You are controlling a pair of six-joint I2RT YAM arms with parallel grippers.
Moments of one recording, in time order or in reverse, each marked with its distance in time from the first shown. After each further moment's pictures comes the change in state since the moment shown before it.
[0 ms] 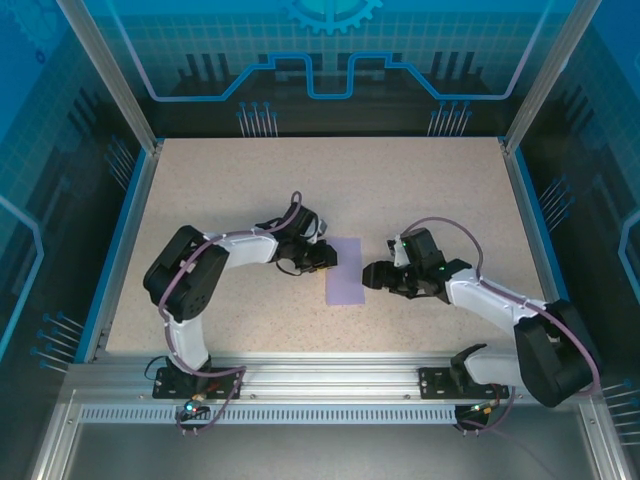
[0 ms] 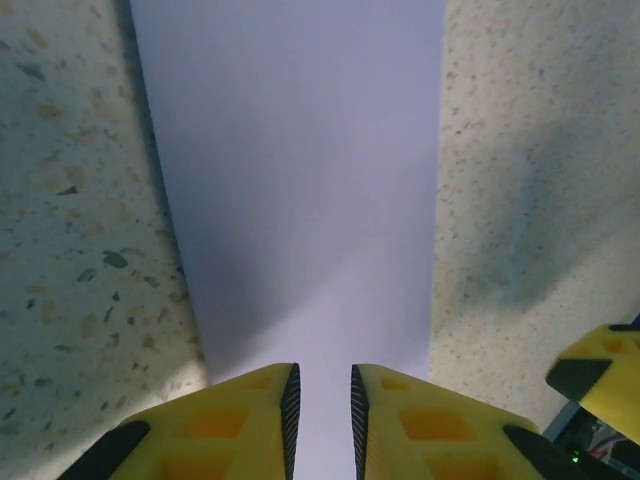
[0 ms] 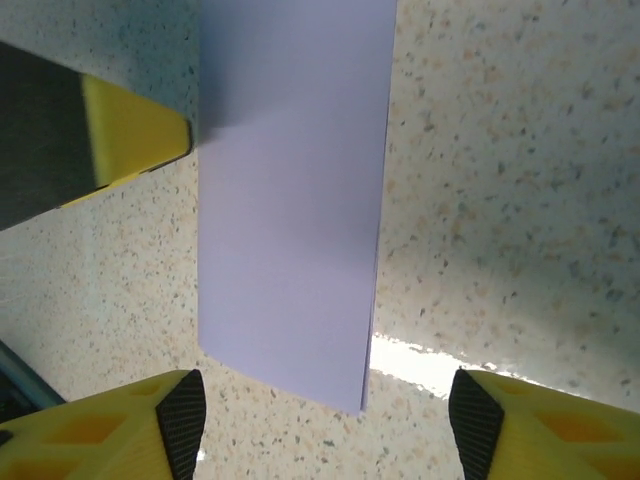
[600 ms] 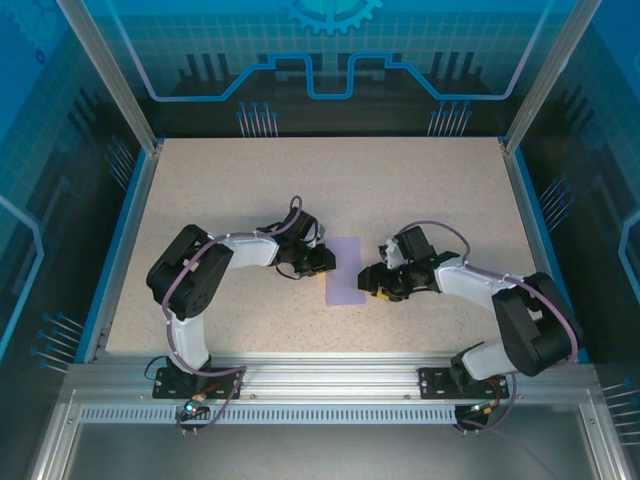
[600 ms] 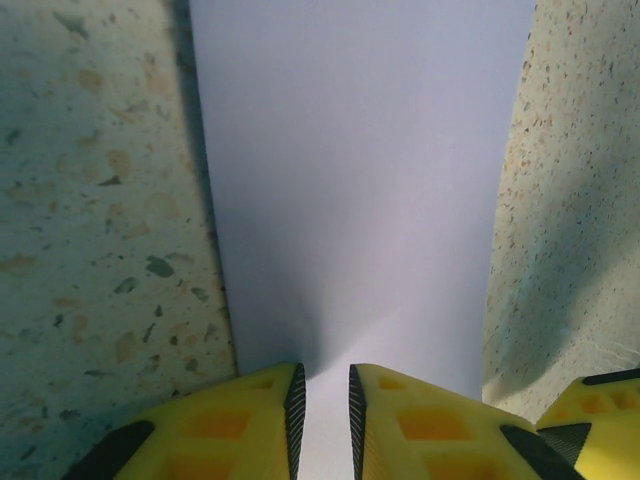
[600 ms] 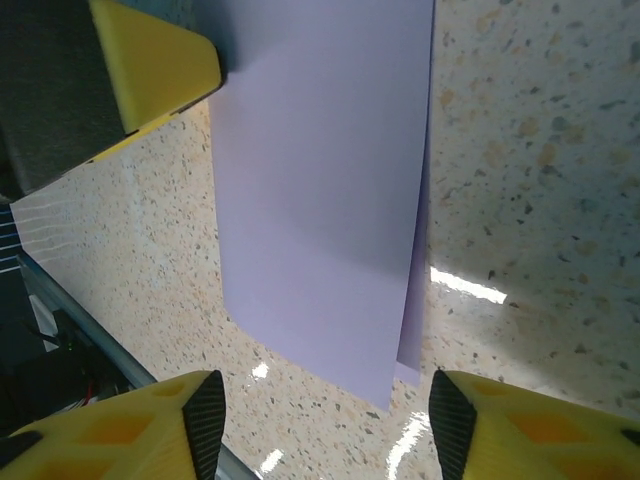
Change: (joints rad) left arm -0.002 0.010 -0.039 0.045 -0.019 -0.023; right arm -0.016 0.188 0.049 -0.003 -0.195 0.031
